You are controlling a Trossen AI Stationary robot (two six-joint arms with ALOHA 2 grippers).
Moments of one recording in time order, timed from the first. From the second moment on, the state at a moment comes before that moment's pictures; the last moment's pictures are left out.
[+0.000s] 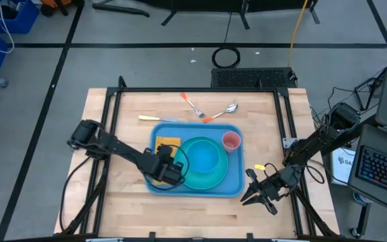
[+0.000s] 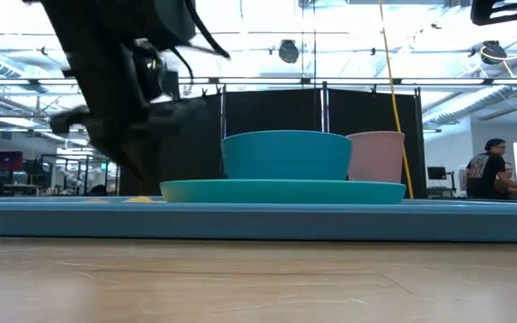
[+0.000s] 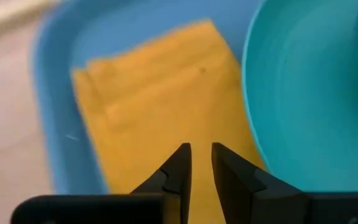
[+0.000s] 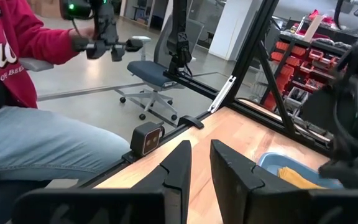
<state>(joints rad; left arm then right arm) -0.37 1.82 1.14 -0.93 -0.61 -1.51 0.80 1.28 0.28 0.93 0.26 -0.25</state>
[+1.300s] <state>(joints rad) -0.79 1.72 1.14 -0.76 -1.44 -1.42 -0.01 1.28 0.97 -0.09 -0.03 -0.08</state>
